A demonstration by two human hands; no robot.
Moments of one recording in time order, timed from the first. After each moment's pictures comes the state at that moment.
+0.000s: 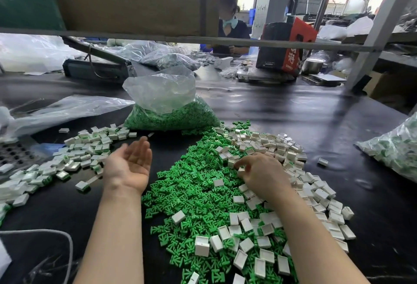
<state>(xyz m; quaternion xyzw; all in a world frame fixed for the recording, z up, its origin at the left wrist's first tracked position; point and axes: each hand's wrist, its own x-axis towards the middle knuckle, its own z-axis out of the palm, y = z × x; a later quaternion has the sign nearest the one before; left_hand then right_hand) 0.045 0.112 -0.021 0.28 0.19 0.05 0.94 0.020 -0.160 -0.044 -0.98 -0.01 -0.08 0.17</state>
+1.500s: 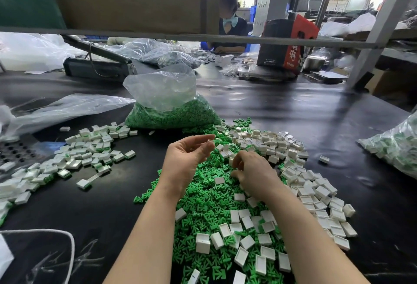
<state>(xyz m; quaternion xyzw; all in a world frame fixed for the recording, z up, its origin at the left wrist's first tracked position) 0.025 0.028 -0.021 0.63 -0.08 0.02 0.77 0.023 -0.146 -0.048 -0.97 -0.02 -0.05 0.24</state>
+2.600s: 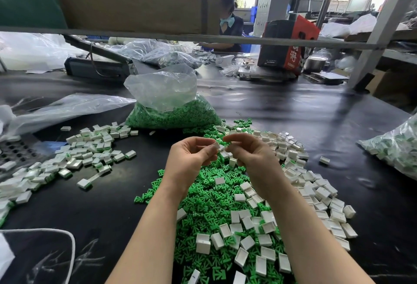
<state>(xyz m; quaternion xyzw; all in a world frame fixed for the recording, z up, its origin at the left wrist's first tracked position) 0.027 0.024 -0.022 0.65 -0.07 0.01 0.76 0.008 -0.132 -0.016 -0.69 -0.06 -0.09 0.71</state>
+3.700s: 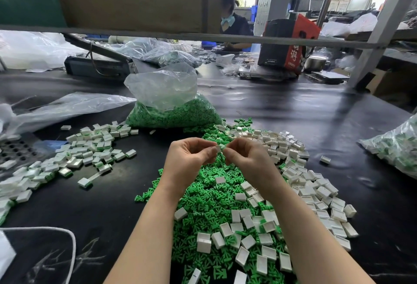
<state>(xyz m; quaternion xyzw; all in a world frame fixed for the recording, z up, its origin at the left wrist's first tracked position) 0.026 0.027 -0.021 0.67 -0.09 0.04 0.73 0.010 -0.130 -0.019 -0.81 -0.09 -0.10 0.56</state>
